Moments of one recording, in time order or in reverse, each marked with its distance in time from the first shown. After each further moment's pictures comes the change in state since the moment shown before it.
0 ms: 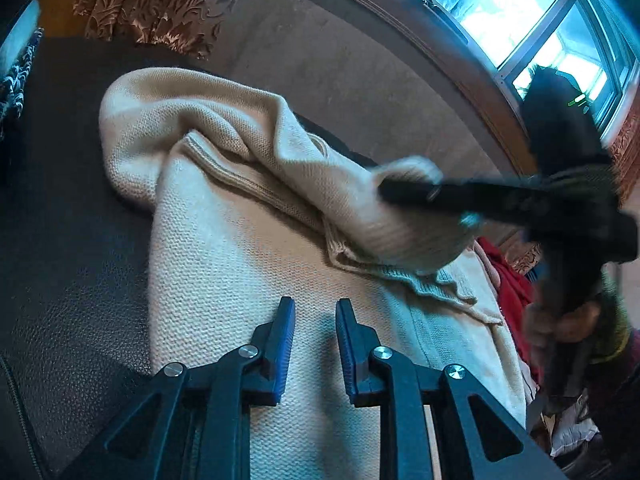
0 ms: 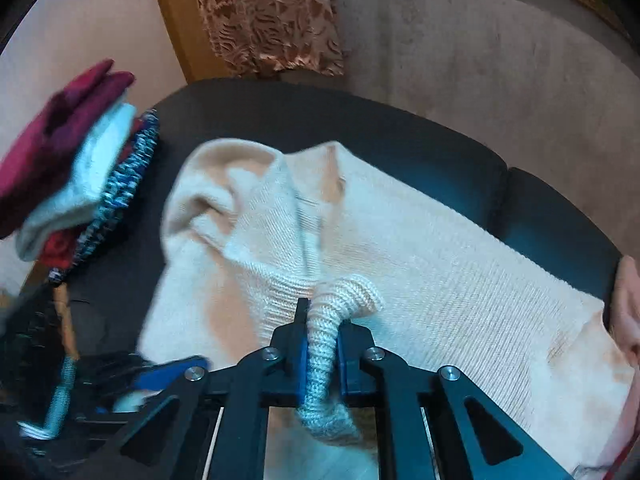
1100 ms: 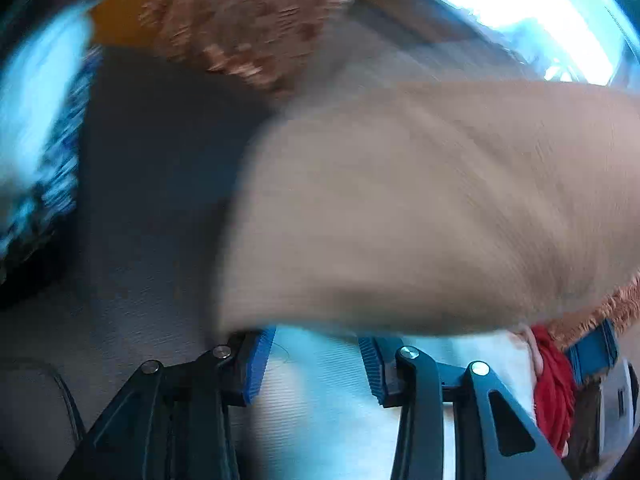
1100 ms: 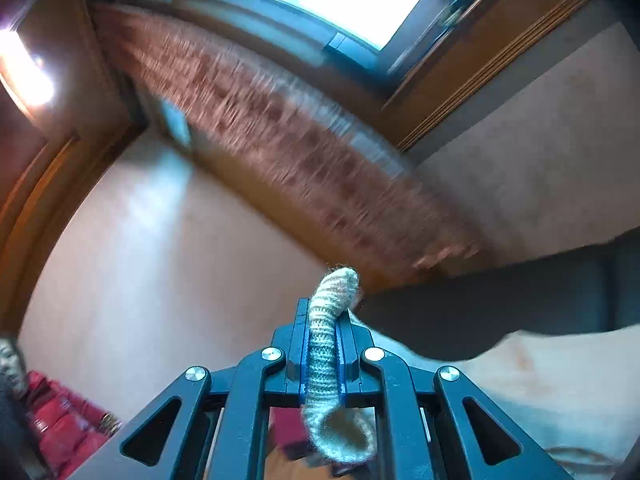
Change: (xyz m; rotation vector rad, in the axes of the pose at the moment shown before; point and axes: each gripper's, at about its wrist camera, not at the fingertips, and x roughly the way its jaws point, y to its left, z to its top) left arm -0.021 0.061 0.086 -0.195 -0.099 0.218; right arm -0.213 -0.026 0.058 0.524 -0.631 0.626
